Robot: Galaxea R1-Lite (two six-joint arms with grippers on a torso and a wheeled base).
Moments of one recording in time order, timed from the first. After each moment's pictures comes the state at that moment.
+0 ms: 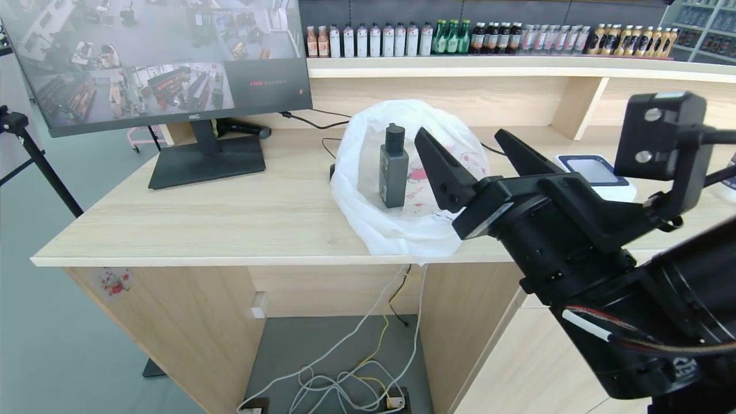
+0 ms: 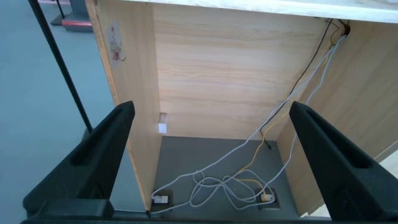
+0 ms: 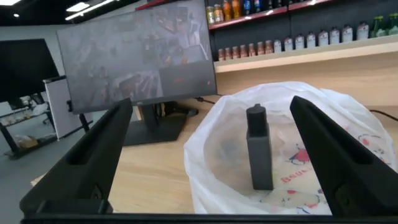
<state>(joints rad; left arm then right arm) 0.00 0.00 0.00 0.00 0.00 0.01 0.91 1.70 -0.66 -1.57 -0.44 -0.09</state>
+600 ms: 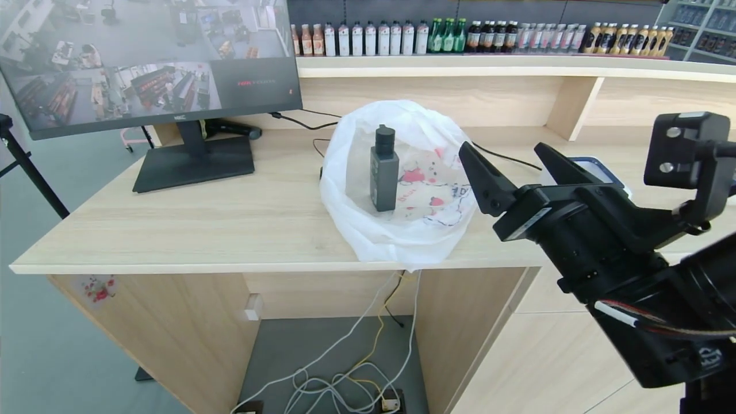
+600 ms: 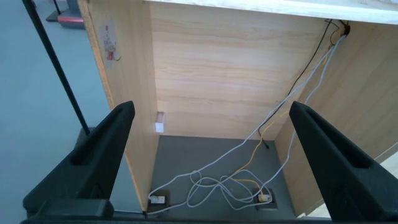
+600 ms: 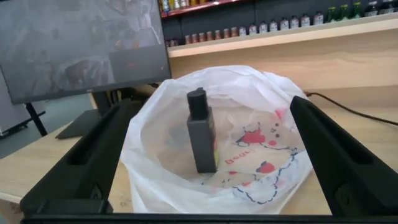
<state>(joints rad) 0.00 0.00 0.00 0.00 0.00 0.00 0.80 1.64 -0.56 -1.57 -0.45 -0.08</state>
